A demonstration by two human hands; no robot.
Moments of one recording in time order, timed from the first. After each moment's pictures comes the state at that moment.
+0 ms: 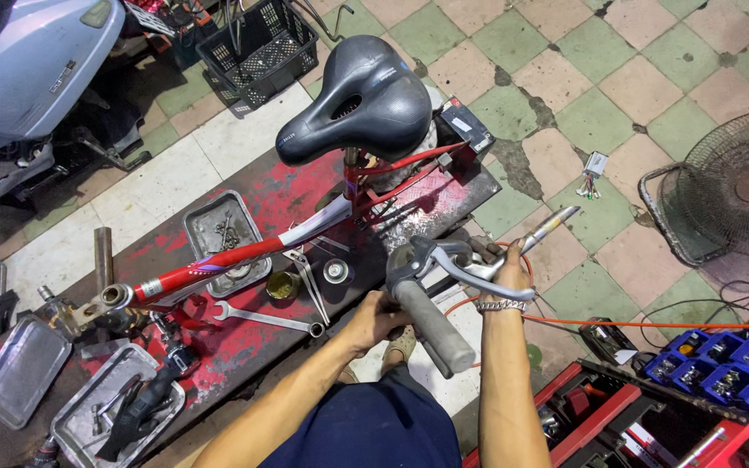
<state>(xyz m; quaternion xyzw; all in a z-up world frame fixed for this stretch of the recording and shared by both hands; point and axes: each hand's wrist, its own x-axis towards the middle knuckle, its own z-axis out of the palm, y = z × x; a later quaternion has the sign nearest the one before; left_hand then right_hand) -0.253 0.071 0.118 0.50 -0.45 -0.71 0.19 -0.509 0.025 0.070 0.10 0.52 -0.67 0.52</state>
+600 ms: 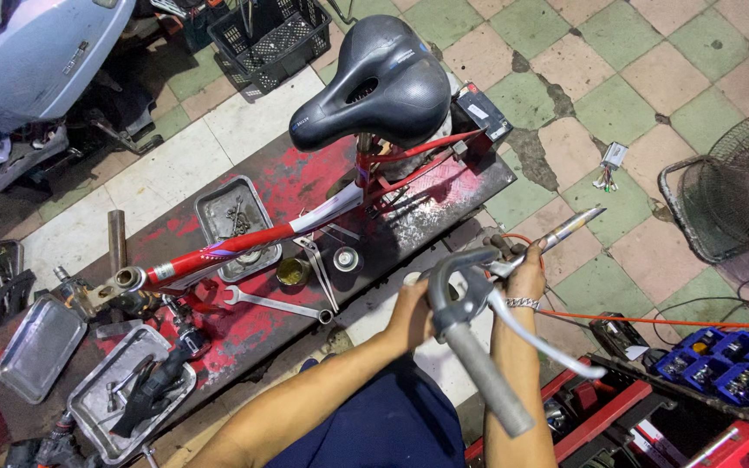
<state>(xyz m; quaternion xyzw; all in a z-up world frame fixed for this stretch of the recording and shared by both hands) -0.301 0.080 0.117 0.45 -0.71 -0.47 0.27 -0.506 0.043 0.071 0.06 0.55 -0.68 0.48</state>
